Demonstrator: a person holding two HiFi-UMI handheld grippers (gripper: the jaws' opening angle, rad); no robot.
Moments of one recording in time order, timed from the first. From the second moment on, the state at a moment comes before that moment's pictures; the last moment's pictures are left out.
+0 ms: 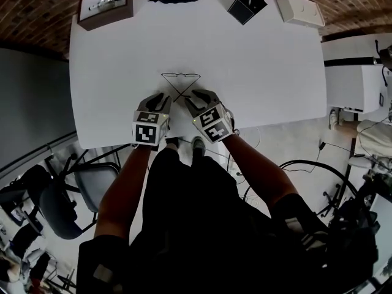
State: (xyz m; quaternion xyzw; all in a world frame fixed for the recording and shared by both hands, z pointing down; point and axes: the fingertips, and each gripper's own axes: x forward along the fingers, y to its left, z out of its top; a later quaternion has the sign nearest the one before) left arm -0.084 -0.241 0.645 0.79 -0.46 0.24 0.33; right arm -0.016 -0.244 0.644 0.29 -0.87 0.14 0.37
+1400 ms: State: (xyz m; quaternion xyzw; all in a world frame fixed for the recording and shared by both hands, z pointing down) left arm -0.106 -0.283 0.648 0.75 -0.50 0.29 0.32; right arm 0.014 -0.291 0.633 0.44 -0.78 0.27 0.35
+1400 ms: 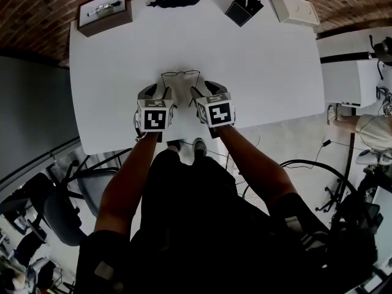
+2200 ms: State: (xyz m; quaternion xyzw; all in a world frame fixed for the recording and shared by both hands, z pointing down) left arm -0.114 -0.283 0.611 0.77 -0.52 0.24 0.28; right arm 0.016 -0.295 0.612 0.42 -0.83 0.21 0.31
